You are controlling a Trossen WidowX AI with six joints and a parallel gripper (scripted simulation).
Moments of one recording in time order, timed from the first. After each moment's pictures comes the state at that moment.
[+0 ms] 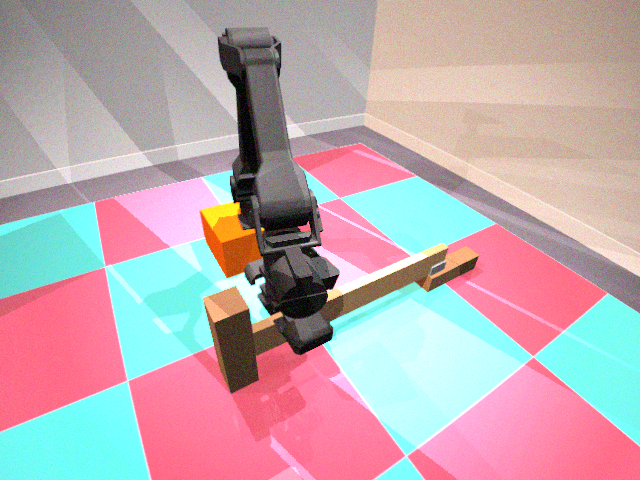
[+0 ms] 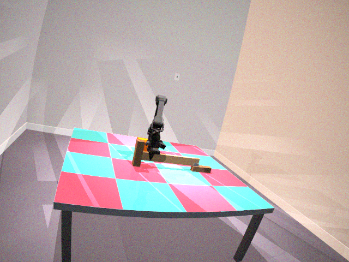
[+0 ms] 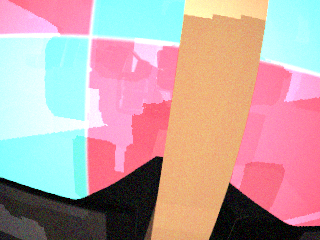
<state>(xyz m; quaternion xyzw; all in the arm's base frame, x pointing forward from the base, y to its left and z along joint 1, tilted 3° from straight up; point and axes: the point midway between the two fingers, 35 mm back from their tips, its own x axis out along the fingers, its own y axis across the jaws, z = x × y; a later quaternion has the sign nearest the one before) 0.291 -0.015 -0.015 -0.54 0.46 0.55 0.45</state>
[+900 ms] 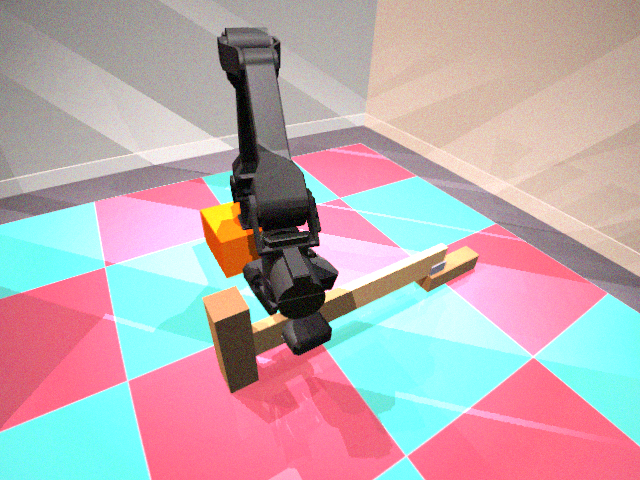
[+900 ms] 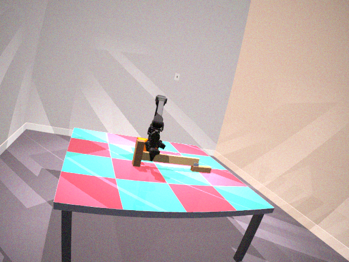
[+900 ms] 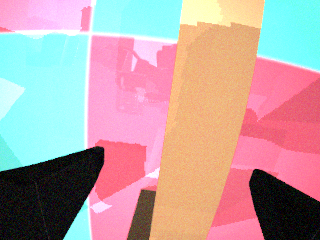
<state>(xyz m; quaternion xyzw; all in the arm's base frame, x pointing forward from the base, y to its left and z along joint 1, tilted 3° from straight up) 0.291 -0.018 -0.014 -0.54 0.46 0.55 0.45</state>
